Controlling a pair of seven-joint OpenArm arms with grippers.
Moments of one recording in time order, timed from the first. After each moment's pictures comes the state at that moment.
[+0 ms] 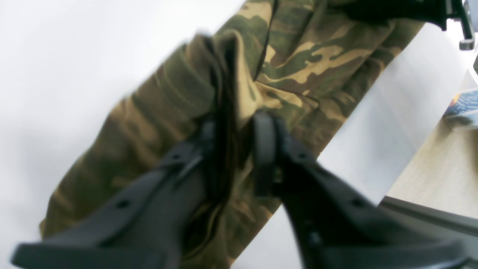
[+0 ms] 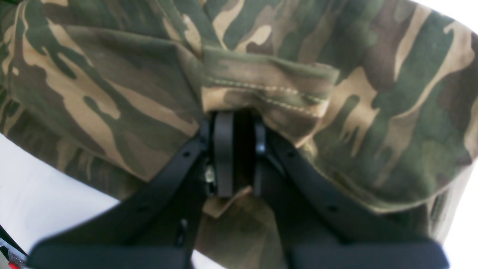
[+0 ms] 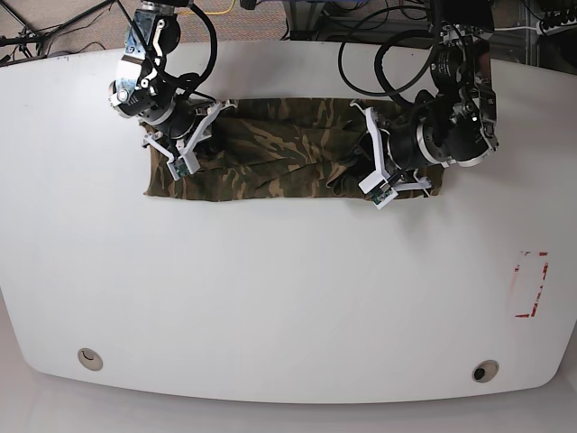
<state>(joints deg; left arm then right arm) 3.9 -7.3 -1.0 112.0 -33.3 -42.8 73.7 -12.8 -0.5 17.9 97.5 13.9 40.9 -50.3</state>
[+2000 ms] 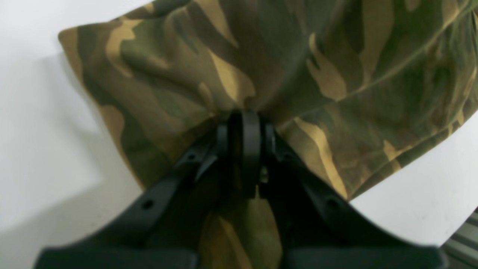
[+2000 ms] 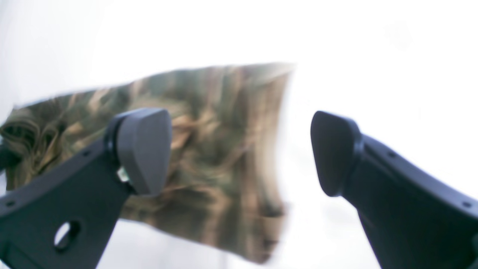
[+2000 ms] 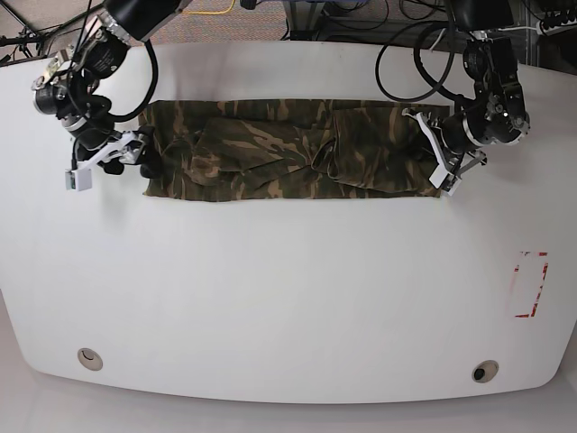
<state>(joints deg) 7.4 -10.9 -16.4 91.9 -23.1 -43.2 58.0 -1.7 2.9 50.0 97.0 43.2 41.0 -76.2</state>
